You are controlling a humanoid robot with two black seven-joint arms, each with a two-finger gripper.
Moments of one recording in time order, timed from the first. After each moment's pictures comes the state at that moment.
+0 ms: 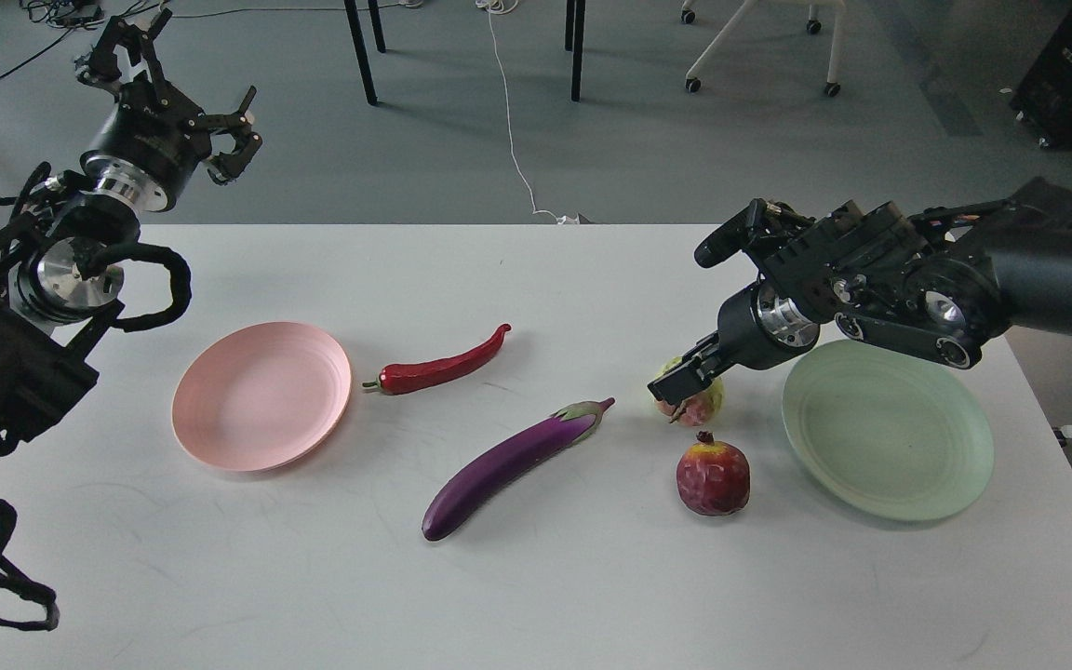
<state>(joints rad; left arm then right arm) -0.89 0.40 -0.71 -0.58 -0.18 -0.41 -0.25 1.47 -0.25 -0.71 0.88 -1.16 0.37 0.42</state>
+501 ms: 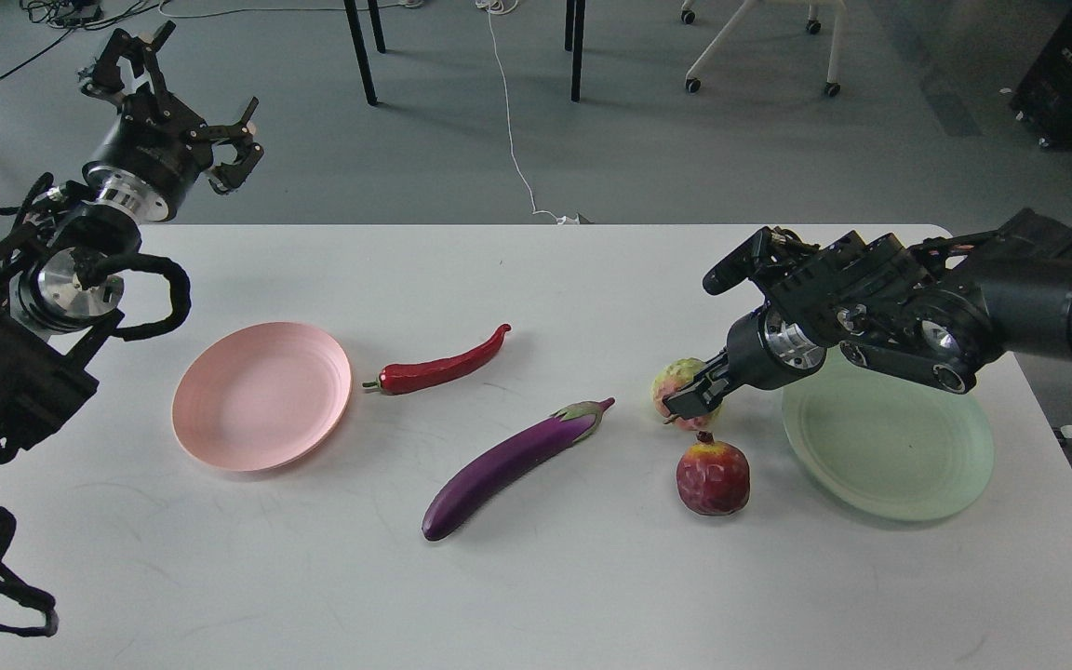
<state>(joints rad) -0.88 0.40 -0.71 -0.58 -0.18 -0.42 -0.25 1.43 -0.23 -0.75 0.86 -1.18 0.33 0.42</state>
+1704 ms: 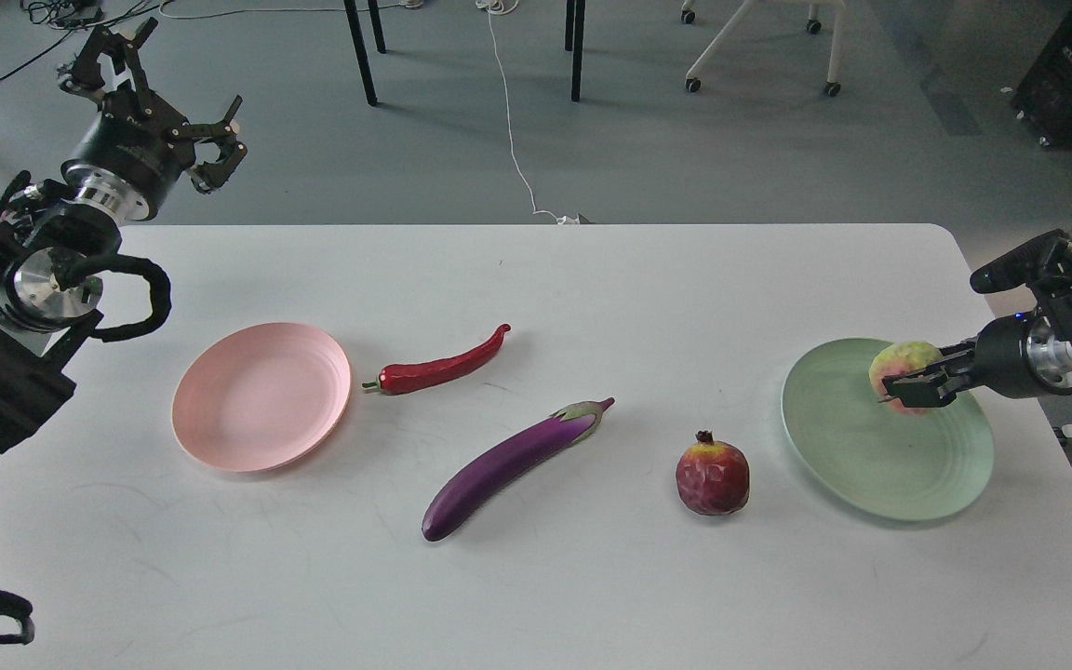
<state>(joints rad) -0.86 0.45 -0.71 -0.62 -0.18 -0.42 -0.25 1.34 -0.75 -0.67 0.96 -1.39 0.20 0.39</state>
